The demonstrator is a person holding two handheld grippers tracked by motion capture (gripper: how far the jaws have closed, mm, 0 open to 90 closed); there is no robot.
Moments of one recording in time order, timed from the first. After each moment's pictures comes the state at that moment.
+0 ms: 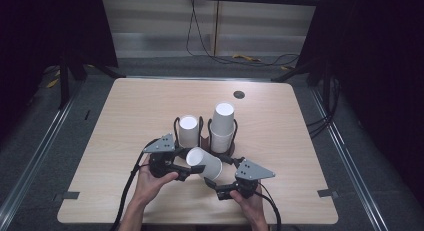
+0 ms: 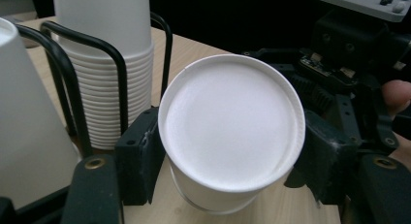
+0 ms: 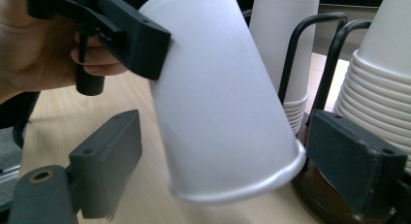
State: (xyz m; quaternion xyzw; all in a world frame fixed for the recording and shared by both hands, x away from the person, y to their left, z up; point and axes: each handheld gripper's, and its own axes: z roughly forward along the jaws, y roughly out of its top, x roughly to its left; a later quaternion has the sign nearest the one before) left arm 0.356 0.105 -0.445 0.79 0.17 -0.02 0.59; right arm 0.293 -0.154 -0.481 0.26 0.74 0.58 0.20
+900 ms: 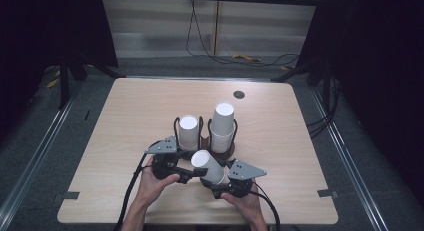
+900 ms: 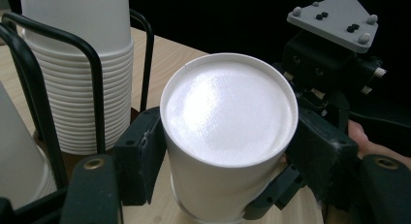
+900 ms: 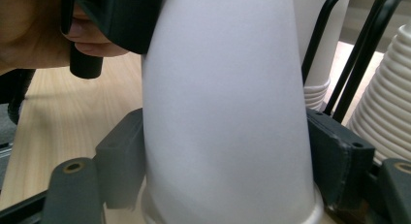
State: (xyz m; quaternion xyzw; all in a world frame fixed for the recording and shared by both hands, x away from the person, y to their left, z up) left arm 0.355 0.101 -0.452 0.78 0.16 -0.05 0.61; right arm 0.300 -0.144 -0.491 0.24 0.77 0.56 0.19
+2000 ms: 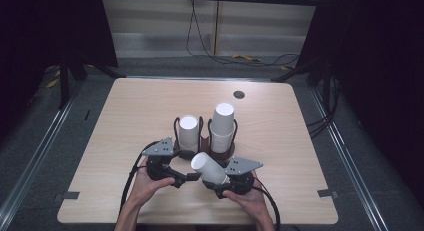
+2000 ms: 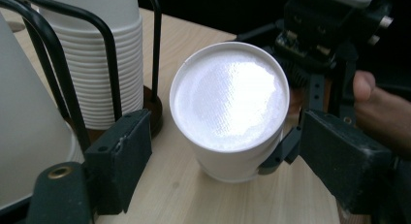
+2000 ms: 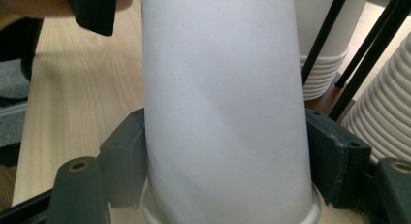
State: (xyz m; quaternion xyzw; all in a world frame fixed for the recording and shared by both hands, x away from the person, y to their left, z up) left arm 0.355 0.113 -0.451 0.81 0.14 -0.02 0.57; right arm 0.307 -0.147 -0.479 0.23 0.83 0.49 0.15
